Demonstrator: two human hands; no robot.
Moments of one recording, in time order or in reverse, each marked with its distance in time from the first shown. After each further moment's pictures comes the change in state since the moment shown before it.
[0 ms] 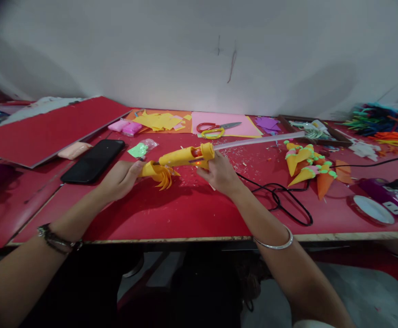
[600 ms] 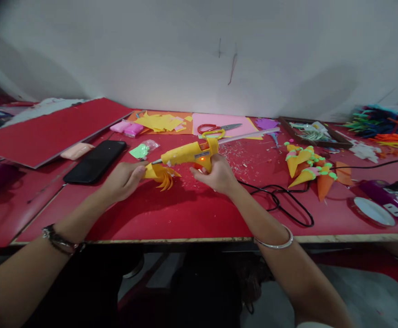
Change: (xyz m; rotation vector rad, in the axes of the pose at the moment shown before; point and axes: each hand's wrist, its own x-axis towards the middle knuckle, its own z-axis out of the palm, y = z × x) left_hand 0.000 0.004 -0.001 0.059 0.016 0.112; right_hand 0.001 -0.012 0.002 0.439 -0.027 0.274
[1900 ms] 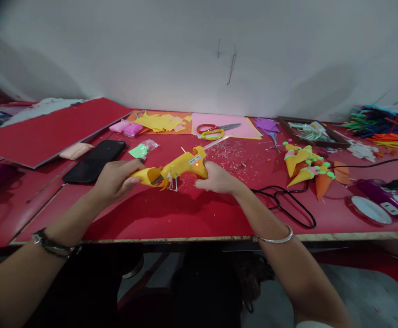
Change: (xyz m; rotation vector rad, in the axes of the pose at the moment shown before) left_hand -0.006 0.003 -0.013 0.156 0.033 0.146; right_hand -0.003 -0.003 -0.009 0.209 -0.449 0.209
